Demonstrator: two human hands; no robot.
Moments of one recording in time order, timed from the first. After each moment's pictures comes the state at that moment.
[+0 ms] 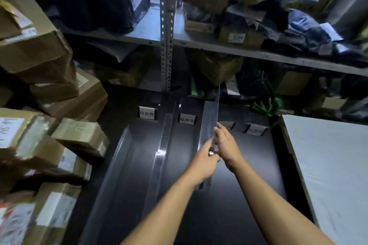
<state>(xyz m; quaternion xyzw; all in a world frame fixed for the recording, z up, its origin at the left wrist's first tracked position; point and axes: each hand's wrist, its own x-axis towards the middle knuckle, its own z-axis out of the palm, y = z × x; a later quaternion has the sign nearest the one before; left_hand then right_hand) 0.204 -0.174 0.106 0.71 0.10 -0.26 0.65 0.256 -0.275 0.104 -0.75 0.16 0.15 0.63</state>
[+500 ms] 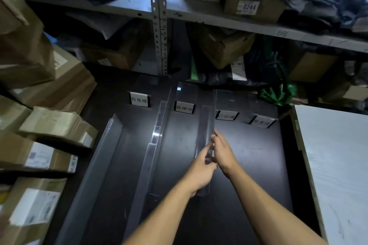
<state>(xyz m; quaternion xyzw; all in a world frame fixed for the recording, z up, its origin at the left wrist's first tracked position) 0.210 -0.207 0.028 0.68 0.16 -0.28 0.65 0.270 -0.301 0.012 -0.77 0.19 0.22 0.57</state>
